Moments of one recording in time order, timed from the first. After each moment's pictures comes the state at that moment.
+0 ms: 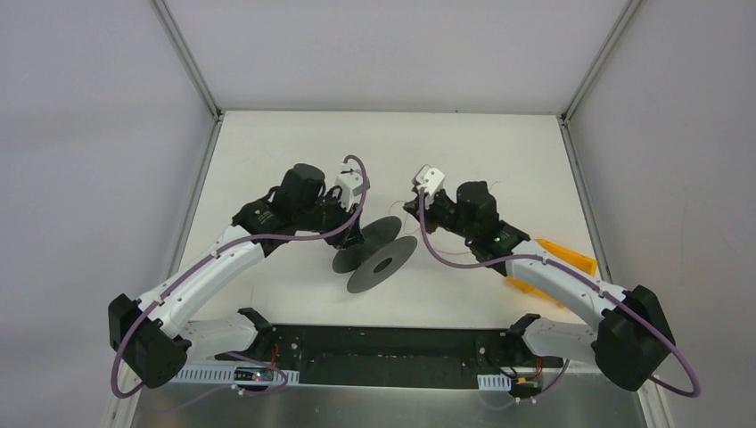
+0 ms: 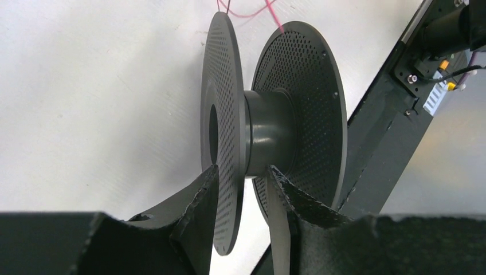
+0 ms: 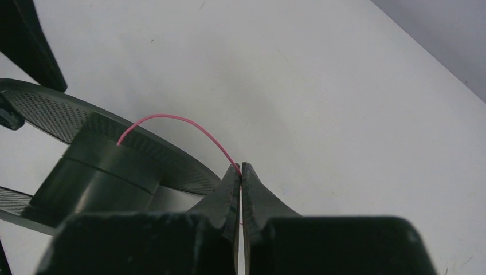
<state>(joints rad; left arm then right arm) -0.64 1.11 0.99 -0.57 0.39 -0.02 0.68 1.16 0.73 0.14 -0.25 -0.18</state>
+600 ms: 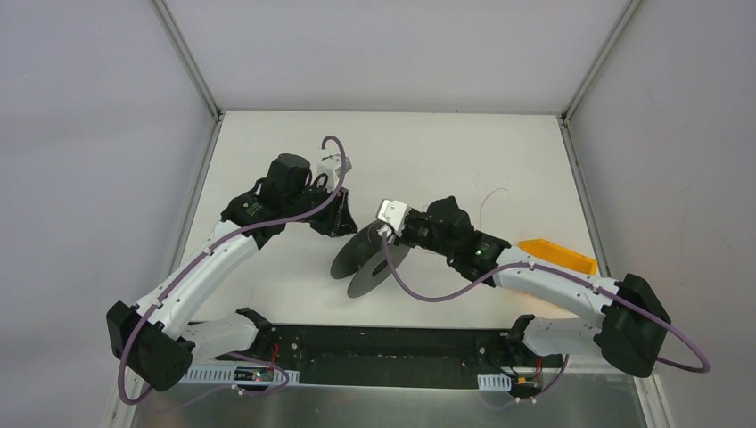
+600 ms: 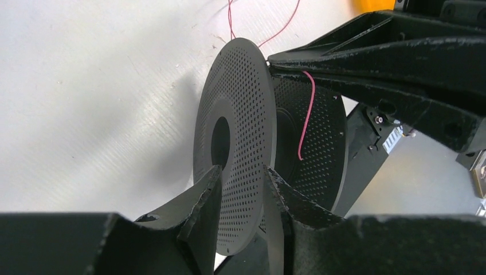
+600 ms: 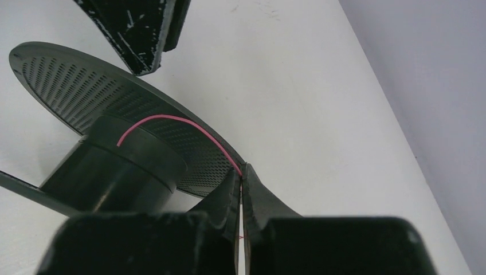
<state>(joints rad) -0.54 1.11 1.05 -0.61 0.42 -0.22 0.93 1.21 0.77 0.13 -0.09 -0.49</state>
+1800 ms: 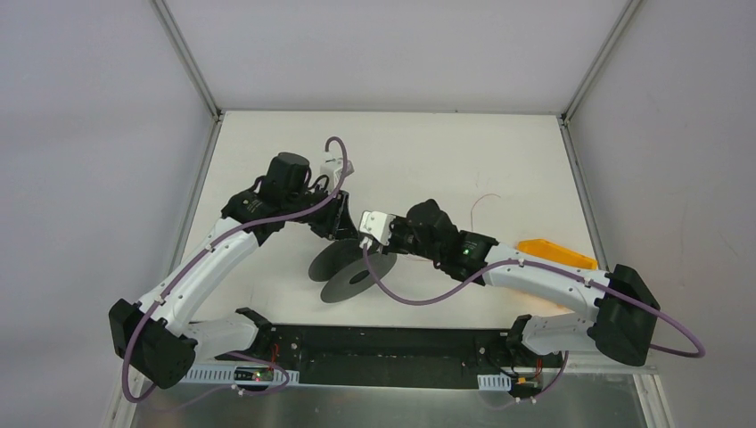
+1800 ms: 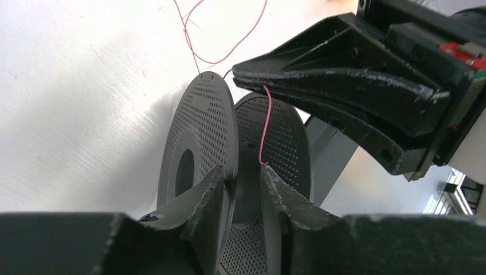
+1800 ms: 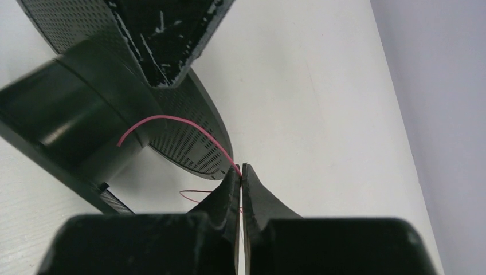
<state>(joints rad) -0.51 1.13 1.06 -0.66 0.56 -0.21 1.04 1.28 0.86 -0.04 0.01 -0.59</state>
